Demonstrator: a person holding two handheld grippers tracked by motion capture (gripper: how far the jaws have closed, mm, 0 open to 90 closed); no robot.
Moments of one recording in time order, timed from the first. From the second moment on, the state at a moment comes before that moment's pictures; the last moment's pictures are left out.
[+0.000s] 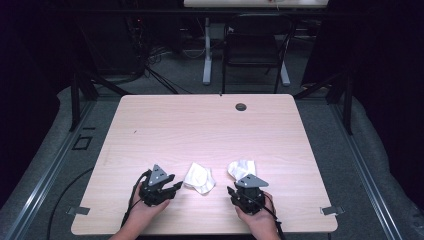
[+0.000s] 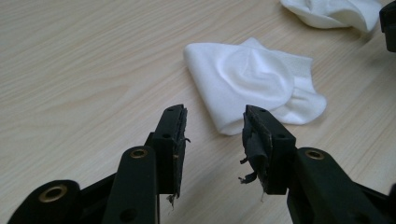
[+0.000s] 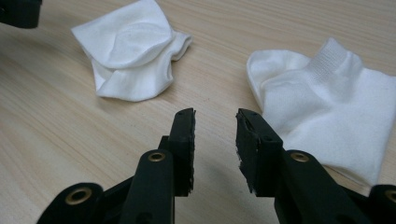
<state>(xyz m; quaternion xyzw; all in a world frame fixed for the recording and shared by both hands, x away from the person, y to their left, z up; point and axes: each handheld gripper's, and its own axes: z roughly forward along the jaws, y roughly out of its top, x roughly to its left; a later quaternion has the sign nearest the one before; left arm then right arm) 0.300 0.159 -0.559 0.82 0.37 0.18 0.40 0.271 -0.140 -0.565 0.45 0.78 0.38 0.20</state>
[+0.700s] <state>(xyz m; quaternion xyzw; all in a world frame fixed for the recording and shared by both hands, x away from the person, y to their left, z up) 0.319 0.087 -0.561 0.84 0.35 0.16 0.39 0.273 -0.142 -0.564 0.46 0.78 0.38 0.18</state>
